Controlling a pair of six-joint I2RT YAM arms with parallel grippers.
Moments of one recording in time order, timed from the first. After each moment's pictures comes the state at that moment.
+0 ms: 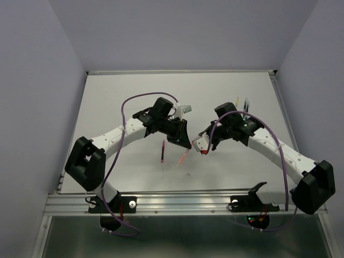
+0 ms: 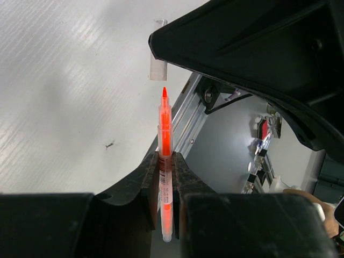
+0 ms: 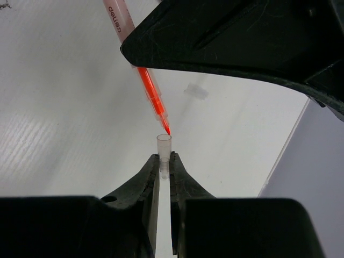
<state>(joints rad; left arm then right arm) -0.69 1.56 1.14 -0.44 0.77 -0.45 0.59 1.26 1.03 -0.69 -0.53 -1.60</state>
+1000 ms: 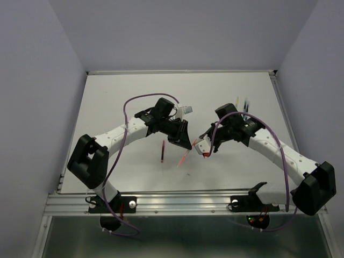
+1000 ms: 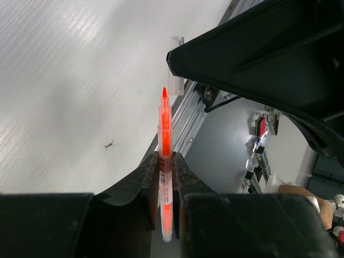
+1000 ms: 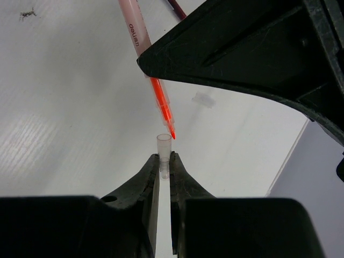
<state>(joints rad) -0.69 1.59 1.14 -0.44 0.79 -0.45 0.59 1.25 1.03 -0.75 -0.57 -1.64</state>
